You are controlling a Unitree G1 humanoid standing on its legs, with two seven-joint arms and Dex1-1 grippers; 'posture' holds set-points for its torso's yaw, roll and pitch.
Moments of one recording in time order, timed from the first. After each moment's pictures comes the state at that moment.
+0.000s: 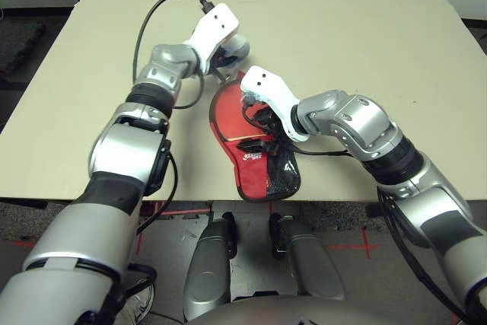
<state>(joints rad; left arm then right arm) -1.31 0.25 -0.14 1.28 0.12 -0.05 -0.60 -0.89 -0.35 0.50 -0.10 0.36 1.21 0.67</state>
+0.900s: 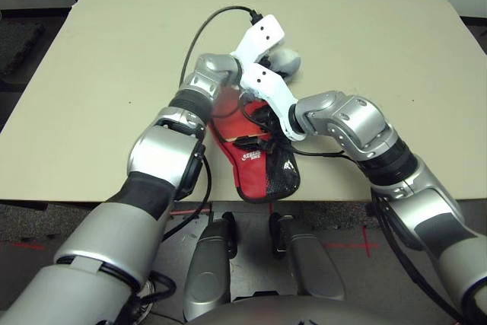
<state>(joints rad) -1.34 0.21 -0.06 1.23 0.09 -0.04 -0.90 -0.88 -0.32 0.43 -0.07 0.34 1.21 0.66</state>
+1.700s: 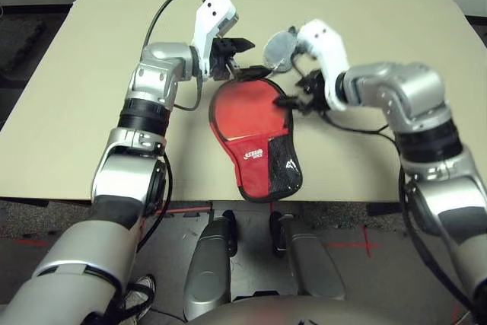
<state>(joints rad) -1.00 0.38 -0.10 0.53 -0.08 0.44 -1.11 -1.13 -0.44 0.15 0.25 0.26 1.14 0.51</state>
